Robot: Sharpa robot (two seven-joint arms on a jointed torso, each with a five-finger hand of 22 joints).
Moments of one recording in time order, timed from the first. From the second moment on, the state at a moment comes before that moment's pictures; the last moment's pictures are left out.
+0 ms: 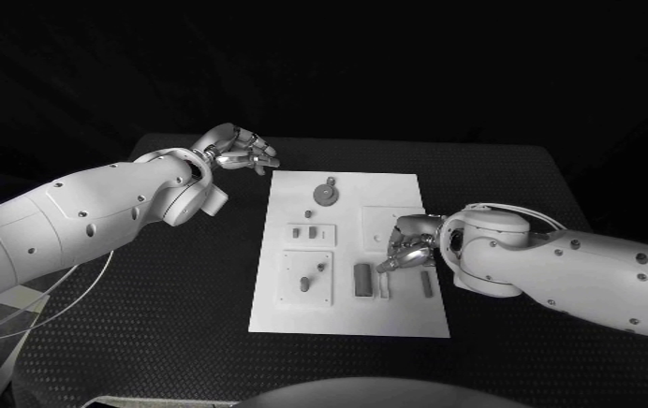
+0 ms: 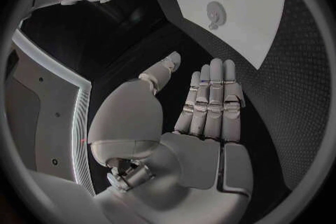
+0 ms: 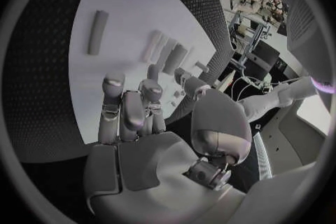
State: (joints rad) left arm 1.25 -0.75 -0.11 1.20 -0.63 -0.25 0.17; left_hand 1.10 -0.16 0.51 -0.22 0.09 0.85 0.17 0.35 0.43 1.12 0.13 0.13 0.28 1.01 0.05 0.62 0.60 0.01 1.02 -0.05 0.07 0.90; right arm 1.14 -0.87 -0.13 1.65 -1.33 0.01 -0.45; right_hand 0.77 -0.22 0.68 -0.07 0.06 1.09 0.05 0.27 0.62 1.29 -0.04 1.04 1.15 1.33 -0.15 1.48 0.96 0.23 1.24 -0.06 0.95 1.31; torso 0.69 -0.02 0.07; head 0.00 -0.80
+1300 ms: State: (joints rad) left arm 1.25 -0.76 -0.11 1.20 -0.63 -0.25 0.17; left_hand 1.10 -0.16 0.51 -0.21 0.09 0.85 0.18 0.35 0.43 1.12 0.13 0.13 0.28 1.01 0.05 0.61 0.61 0.01 1.02 -0.05 0.07 0.90; right arm 1.17 -0.97 -0.17 1.65 -1.33 0.22 -0.53; right_hand 0.69 -0.12 0.64 -0.12 0.06 1.14 0.04 0.33 0.70 1.32 -0.07 1.09 1.18 1.33 -0.15 1.49 0.95 0.23 1.22 -0.06 0.95 1.31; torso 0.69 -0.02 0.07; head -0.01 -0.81
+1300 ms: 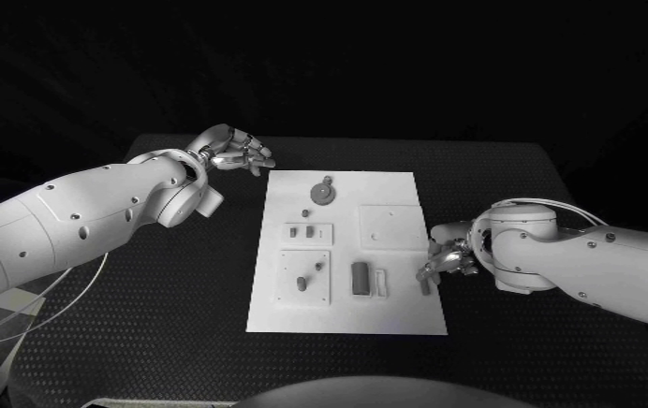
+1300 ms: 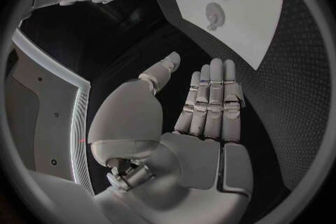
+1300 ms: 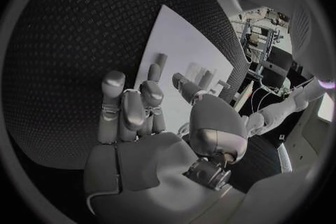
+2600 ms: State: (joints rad) left arm 1.25 -0.76 -0.11 1.20 -0.63 -0.24 0.16; left_hand 1.10 -0.16 0.51 -0.21 0.09 0.86 0.17 0.35 0.43 1.12 0.13 0.13 0.28 1.01 0.05 0.61 0.61 0.01 1.02 -0.05 0.07 0.90; right arm 1.12 -0.89 -0.17 1.58 -1.44 0.22 -0.53; right_hand 0.83 -0.05 0.67 -0.29 0.05 1.12 0.02 0.31 0.72 1.28 -0.05 1.03 1.15 1.31 -0.15 1.49 0.90 0.24 1.21 -0.06 0.95 1.31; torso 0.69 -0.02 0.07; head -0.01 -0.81
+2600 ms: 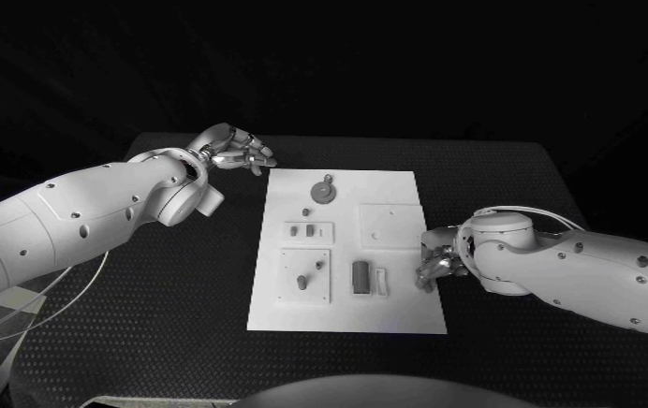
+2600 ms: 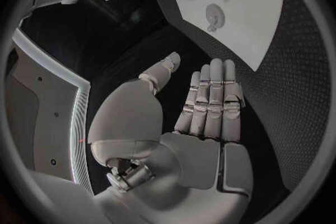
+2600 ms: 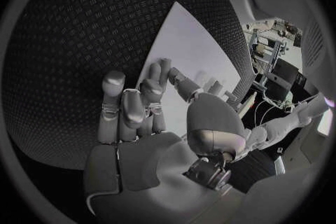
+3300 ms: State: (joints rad) left arm 1.25 -0.76 -0.11 1.21 -0.63 -0.24 0.16; left_hand 1.10 -0.16 0.51 -0.20 0.08 0.86 0.17 0.35 0.43 1.12 0.13 0.13 0.28 1.01 0.05 0.61 0.61 0.01 1.02 -0.05 0.07 0.90; right arm 1.12 -0.90 -0.17 1.61 -1.42 0.16 -0.53; right_hand 0.92 -0.07 0.65 -0.30 0.06 1.09 0.03 0.23 0.69 1.27 -0.03 1.03 1.15 1.30 -0.13 1.48 0.91 0.23 1.20 -0.05 0.96 1.31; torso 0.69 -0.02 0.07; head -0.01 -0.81
